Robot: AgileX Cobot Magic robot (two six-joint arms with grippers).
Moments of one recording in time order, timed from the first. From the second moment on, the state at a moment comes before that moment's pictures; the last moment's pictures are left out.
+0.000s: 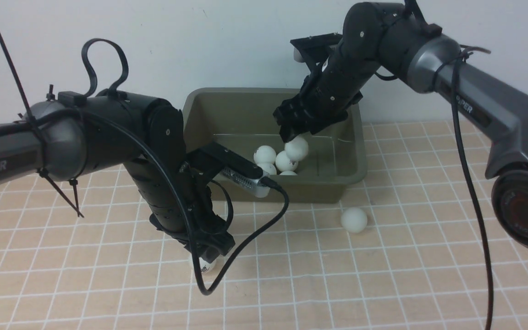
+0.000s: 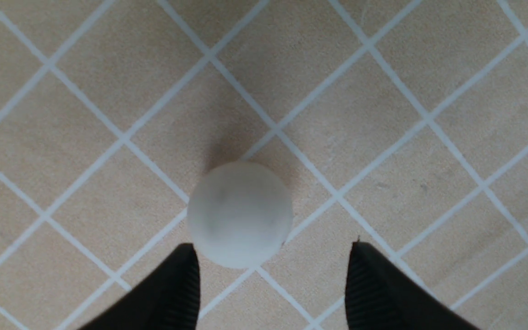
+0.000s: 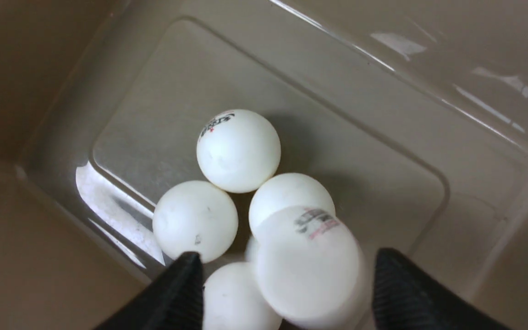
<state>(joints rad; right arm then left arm) 0.40 2.41 -2.32 0.25 1.20 -0.12 -0.43 1.82 -1.23 -0.14 0.88 0.32</state>
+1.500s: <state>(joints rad) 0.31 1.77 -1.85 0.08 1.25 -0.12 -0.43 1.82 -1.54 0.04 0.77 0.26</state>
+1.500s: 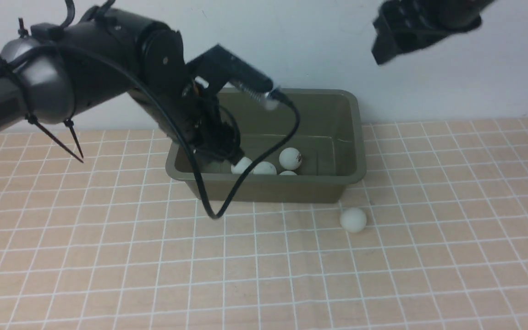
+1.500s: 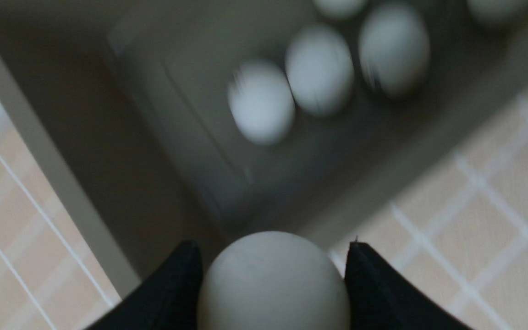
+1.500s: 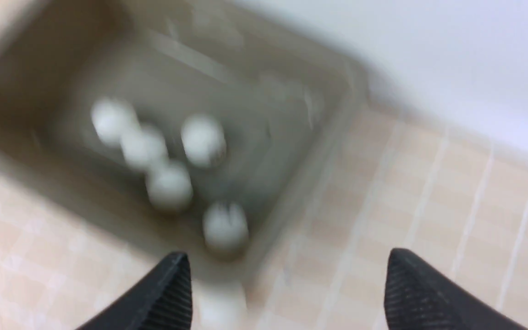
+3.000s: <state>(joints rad) 0.40 1.84 -1.06 0.35 0.36 -0.36 -0.18 2.09 -2.08 -0.35 1.05 0.38</state>
